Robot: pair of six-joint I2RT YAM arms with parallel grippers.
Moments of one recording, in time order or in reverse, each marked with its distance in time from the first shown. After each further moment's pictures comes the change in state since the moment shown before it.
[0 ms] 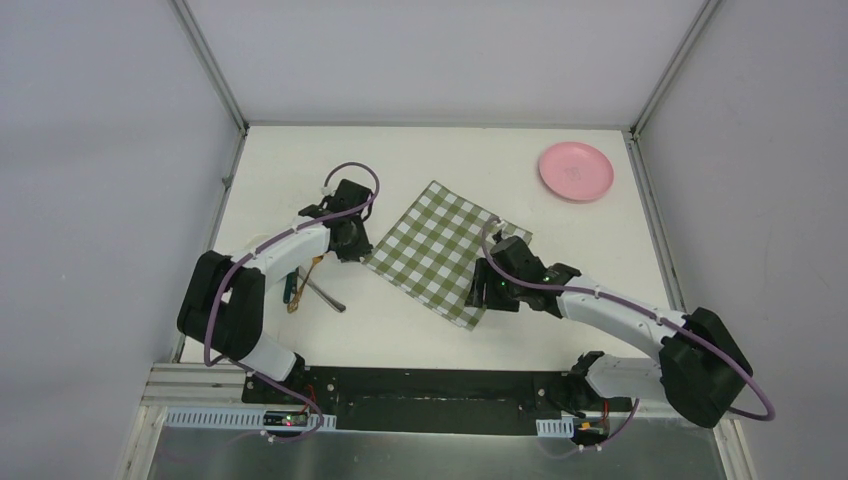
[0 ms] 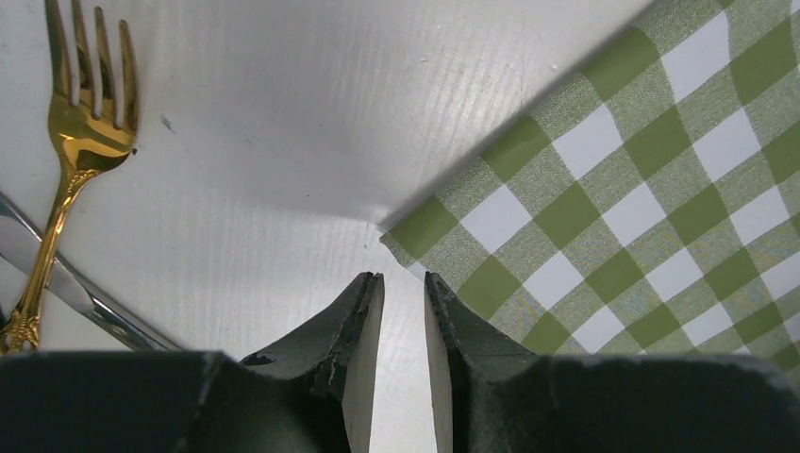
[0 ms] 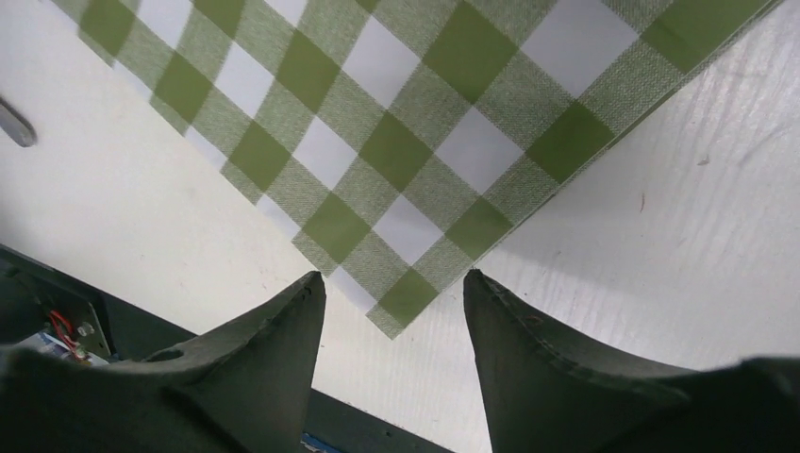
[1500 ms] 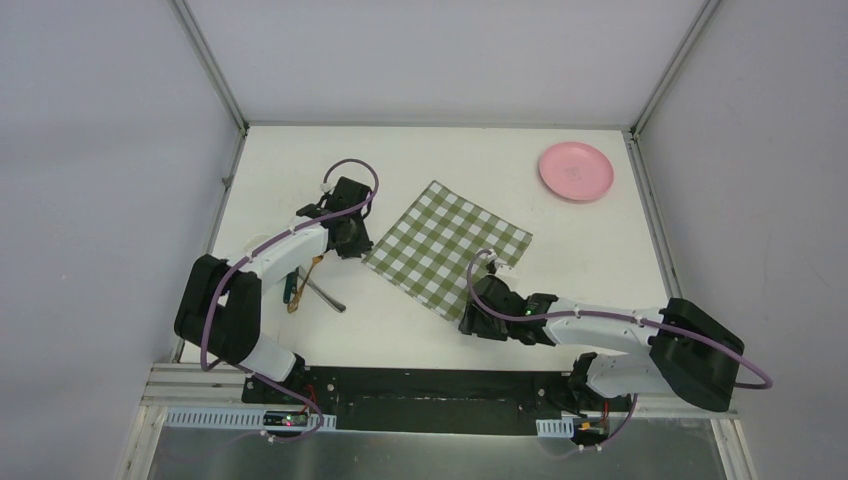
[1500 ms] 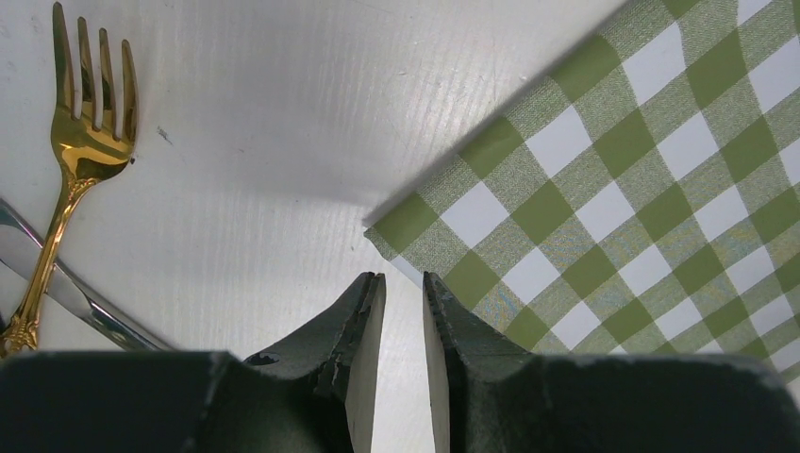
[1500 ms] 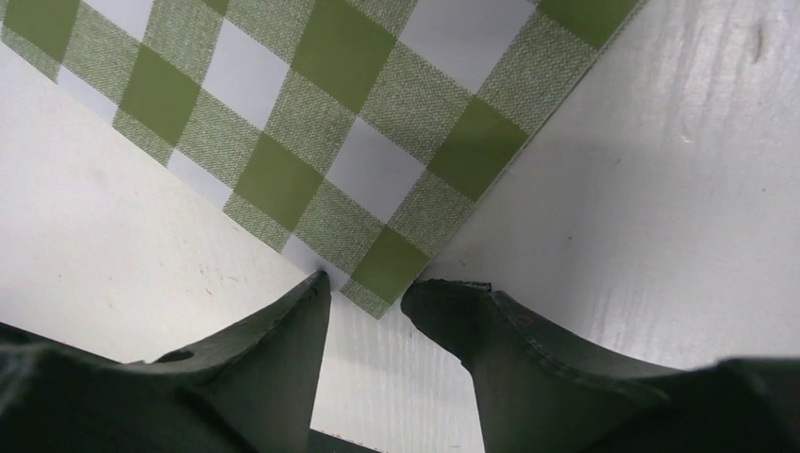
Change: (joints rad) left arm -0.011 -0.014 0.009 0.013 0.004 0.000; right arm 0.298 0.012 -0.142 0.103 0.264 0.322
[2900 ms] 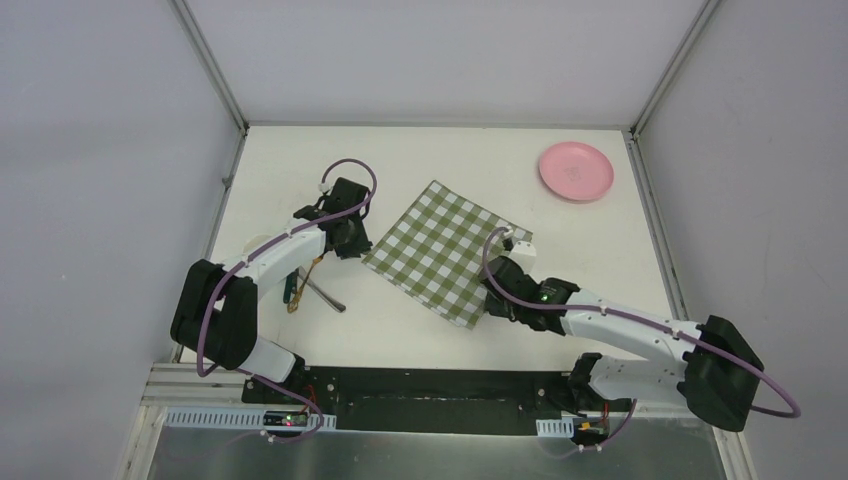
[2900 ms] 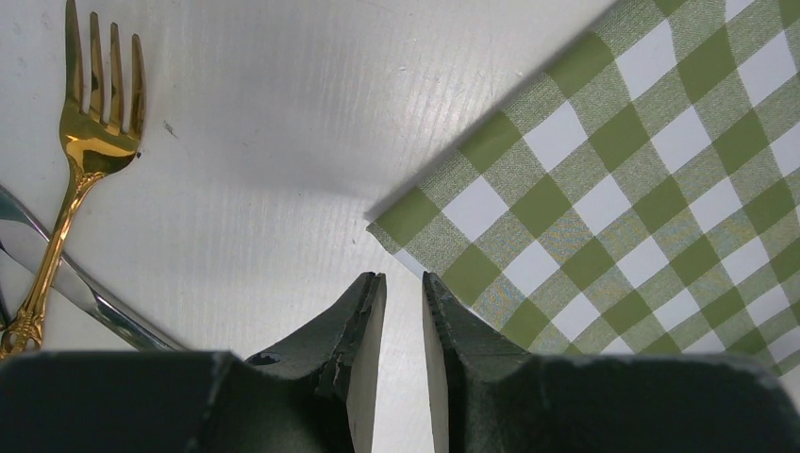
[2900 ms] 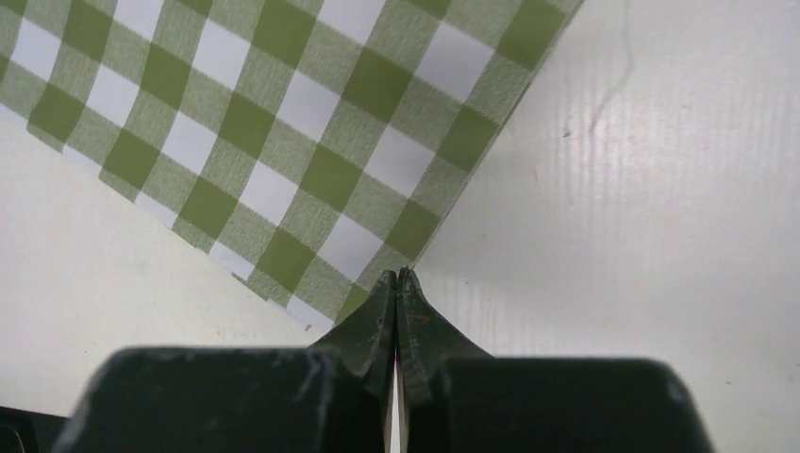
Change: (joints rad) left arm 0.000 -0.029 -0.011 0.000 0.000 0.000; right arm -0.061 -0.103 0.135 -0.203 0.193 -0.105
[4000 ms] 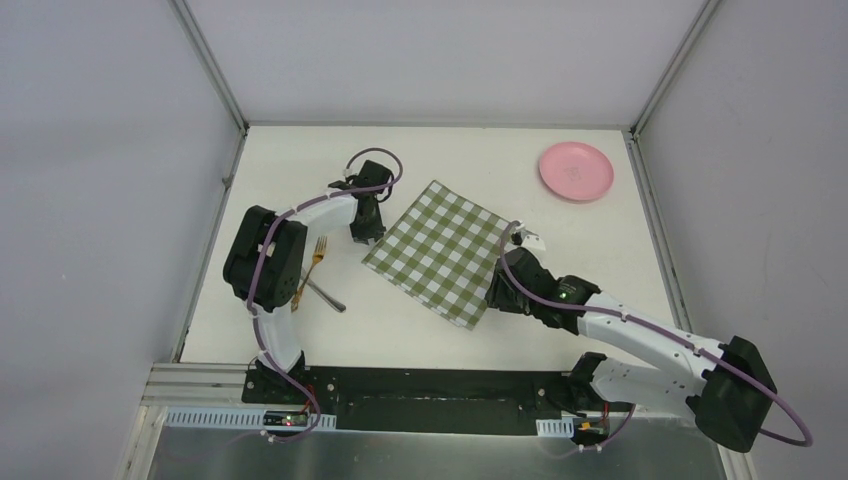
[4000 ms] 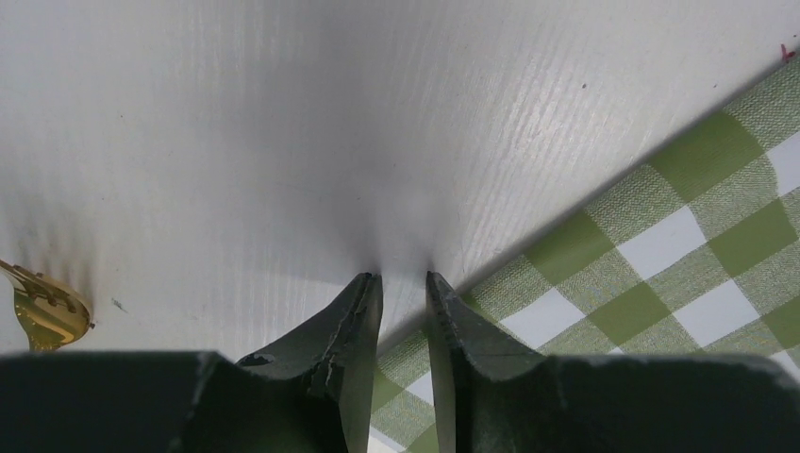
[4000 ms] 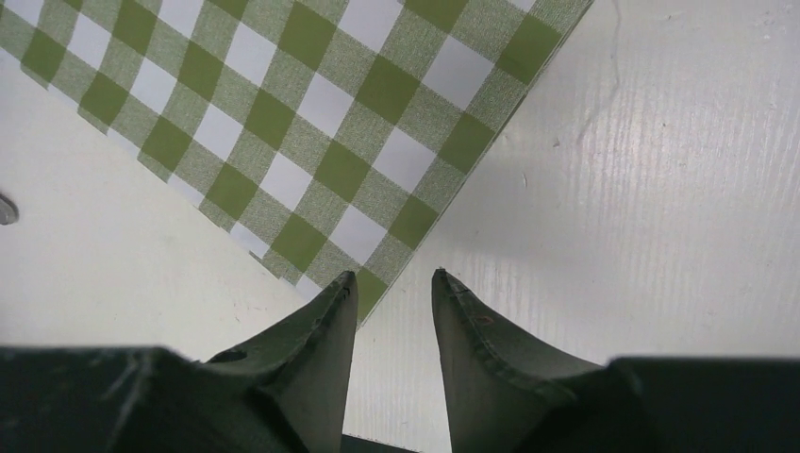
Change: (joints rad) left arm 0.000 0.393 0.270 -0.005 -0.077 0.085; right arm -0.110 -0.119 0.000 -0.044 -0.108 -0.111
